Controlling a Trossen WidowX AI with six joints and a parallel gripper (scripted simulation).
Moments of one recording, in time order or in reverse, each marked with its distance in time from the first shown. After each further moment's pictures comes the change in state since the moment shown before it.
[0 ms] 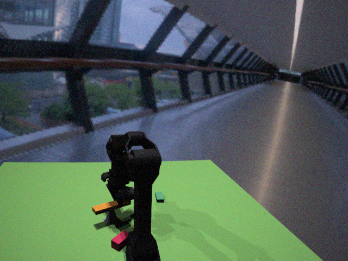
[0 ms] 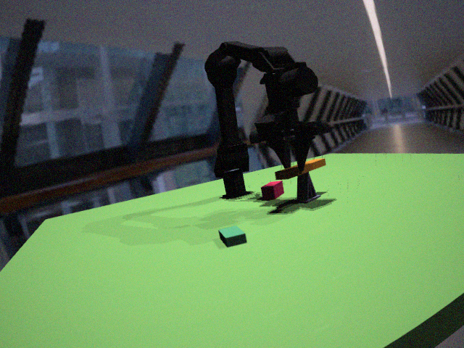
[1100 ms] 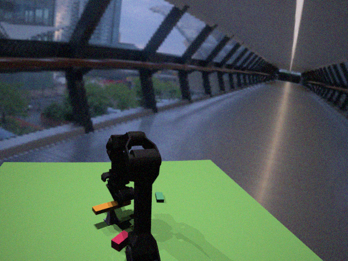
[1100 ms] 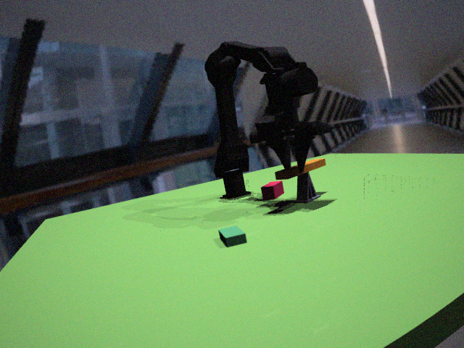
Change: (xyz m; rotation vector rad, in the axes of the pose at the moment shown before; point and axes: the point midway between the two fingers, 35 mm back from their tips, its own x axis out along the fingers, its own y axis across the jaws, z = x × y) arm 0.000 0.000 0.000 0.000 0.000 0.000
